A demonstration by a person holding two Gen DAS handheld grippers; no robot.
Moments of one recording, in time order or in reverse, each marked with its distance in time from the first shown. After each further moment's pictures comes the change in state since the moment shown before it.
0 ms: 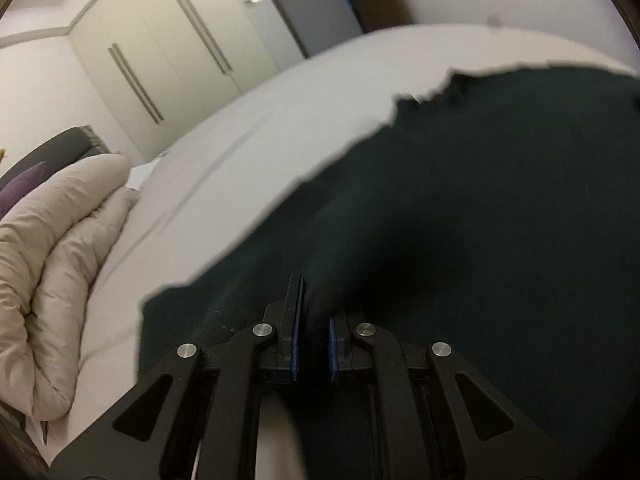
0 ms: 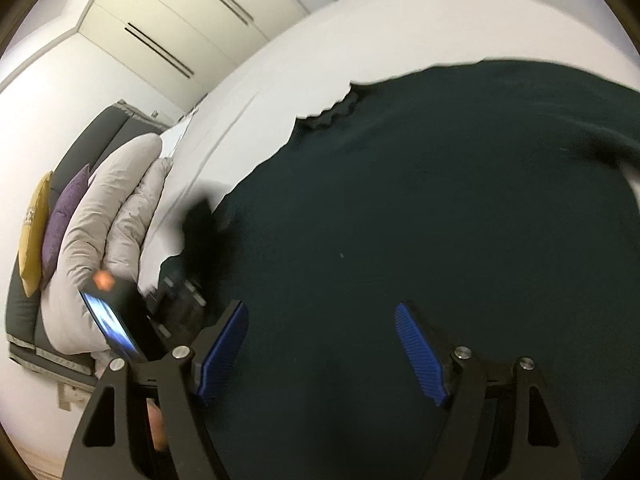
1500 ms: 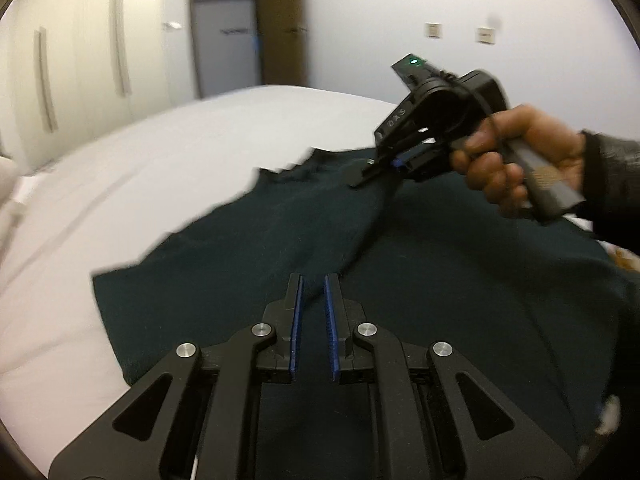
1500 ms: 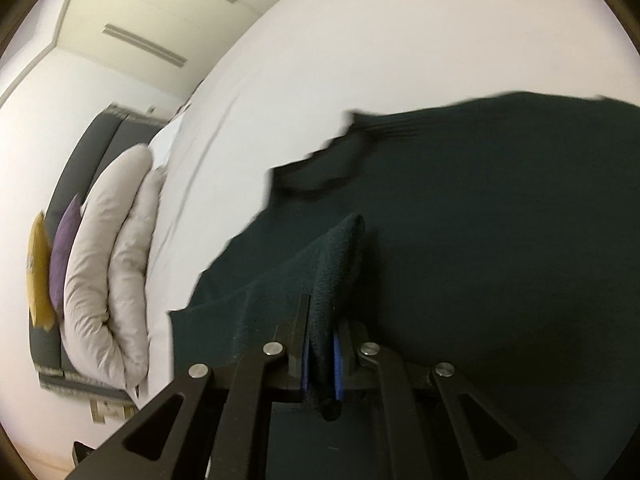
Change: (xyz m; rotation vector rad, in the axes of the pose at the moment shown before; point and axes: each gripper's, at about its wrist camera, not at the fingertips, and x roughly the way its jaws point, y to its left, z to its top) left arm -0.087 0.013 0.009 -0.052 -0.176 -0.586; right arm 0.078 -0.031 0.128 0.079 0.068 0.030
